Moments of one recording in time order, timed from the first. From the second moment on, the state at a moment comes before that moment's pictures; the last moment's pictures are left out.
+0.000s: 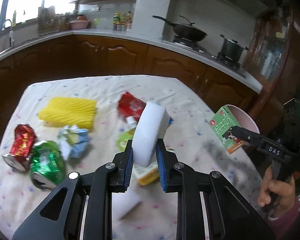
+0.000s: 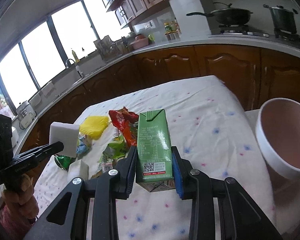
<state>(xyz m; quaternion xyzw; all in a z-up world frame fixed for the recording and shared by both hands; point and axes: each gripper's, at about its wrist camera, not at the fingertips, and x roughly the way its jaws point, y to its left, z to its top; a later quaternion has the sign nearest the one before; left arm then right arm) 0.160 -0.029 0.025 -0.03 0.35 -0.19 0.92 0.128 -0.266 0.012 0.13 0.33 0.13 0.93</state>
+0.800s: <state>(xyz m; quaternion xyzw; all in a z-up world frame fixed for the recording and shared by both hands) 0.147 -0.147 0.028 0.00 0.36 -0.29 0.89 0.066 -0.367 0.023 0.17 0.29 0.03 0.94</state>
